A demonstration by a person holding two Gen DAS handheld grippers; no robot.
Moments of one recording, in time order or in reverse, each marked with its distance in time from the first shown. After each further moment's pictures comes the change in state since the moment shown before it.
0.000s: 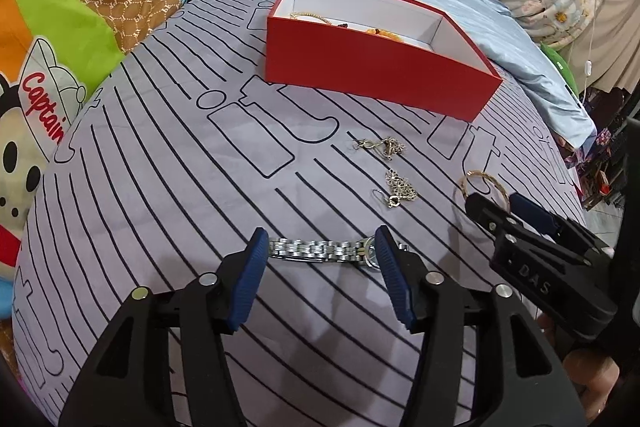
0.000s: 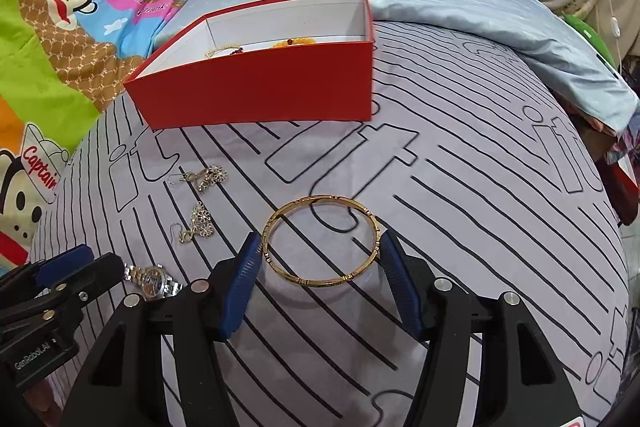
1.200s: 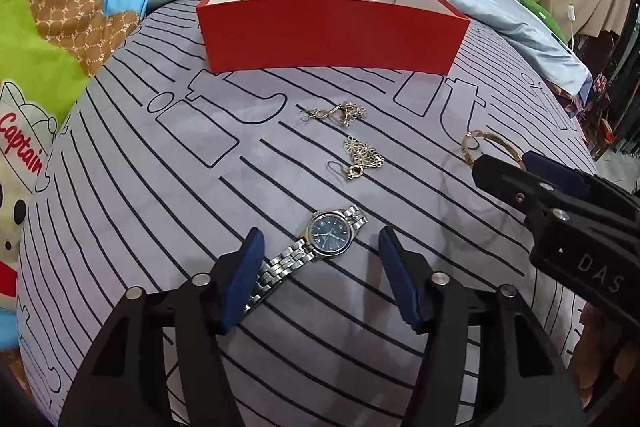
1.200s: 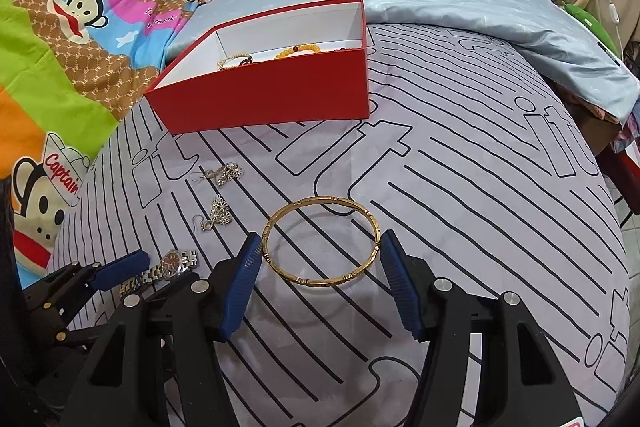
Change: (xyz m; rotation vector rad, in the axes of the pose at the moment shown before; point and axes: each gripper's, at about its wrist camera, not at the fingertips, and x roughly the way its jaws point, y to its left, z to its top) left arm 0.020 -0.032 -0.018 0.174 0.023 0.016; right arm -0.020 -0.005 -0.005 0.028 -0.007 0.061
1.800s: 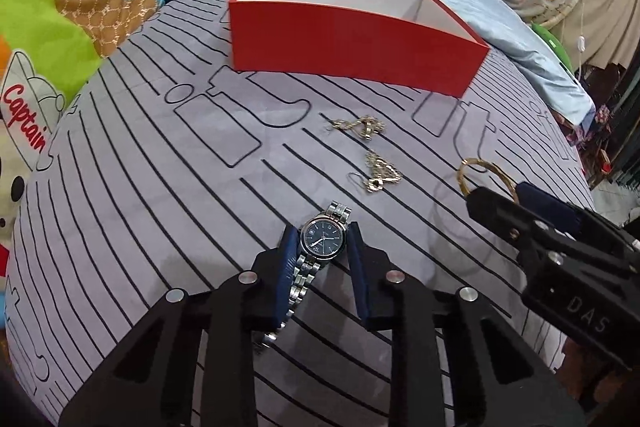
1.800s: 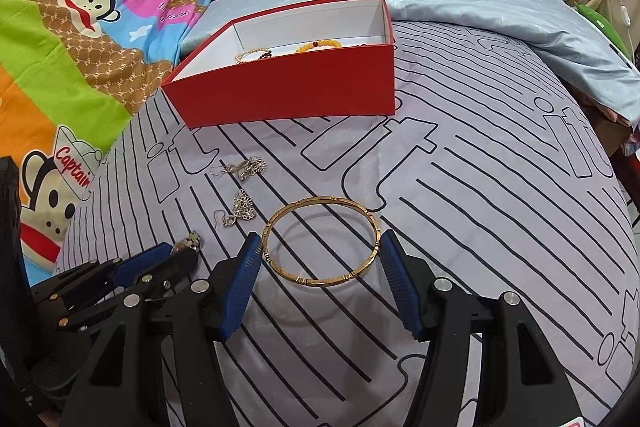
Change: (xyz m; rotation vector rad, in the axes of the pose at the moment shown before) left arm -0.003 0.018 0.002 -0.105 -0.021 -0.013; right arm 0.003 0.014 -0.002 -0.018 0.014 0.043
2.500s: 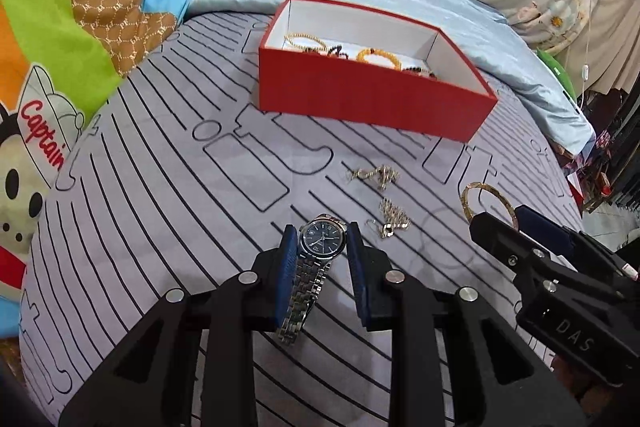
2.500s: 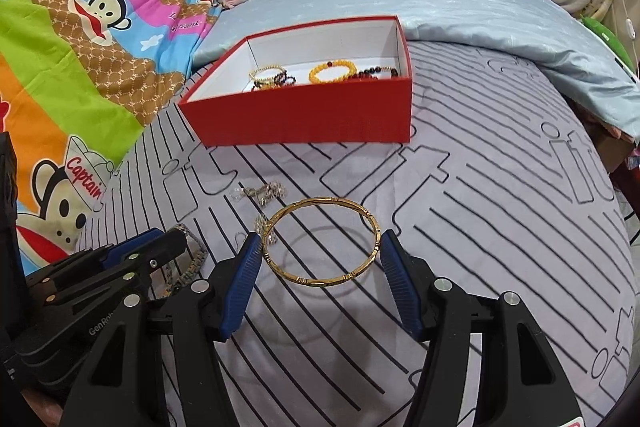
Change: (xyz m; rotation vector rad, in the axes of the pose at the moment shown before) left arm -0.023 0.015 0.026 -0.046 -0.066 -0.003; right arm -0.012 0.010 0.015 -0.019 -0.046 0.016
